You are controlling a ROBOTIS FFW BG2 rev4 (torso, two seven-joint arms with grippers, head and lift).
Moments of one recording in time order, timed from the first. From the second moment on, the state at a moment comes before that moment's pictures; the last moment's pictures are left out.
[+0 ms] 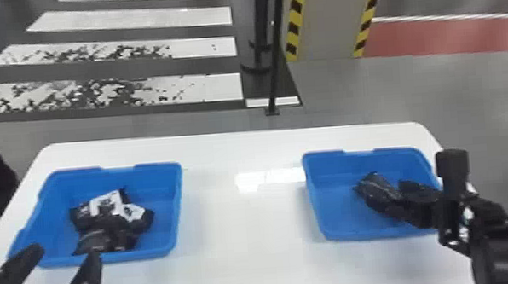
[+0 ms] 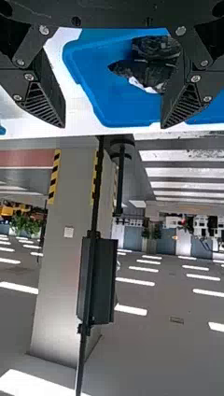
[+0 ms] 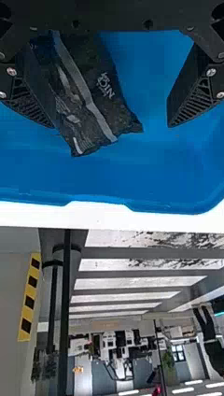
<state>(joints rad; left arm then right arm) 0.79 0.01 0.29 -2.18 0.25 -0.09 -0.49 -0.03 -0.19 -0.26 -1.49 0.04 0.52 0.59</state>
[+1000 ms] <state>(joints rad) 0.77 0.03 0.26 -2.16 0.27 -0.09 -0.50 -0.03 -0.21 -0.28 -1.48 0.11 0.56 0.60</state>
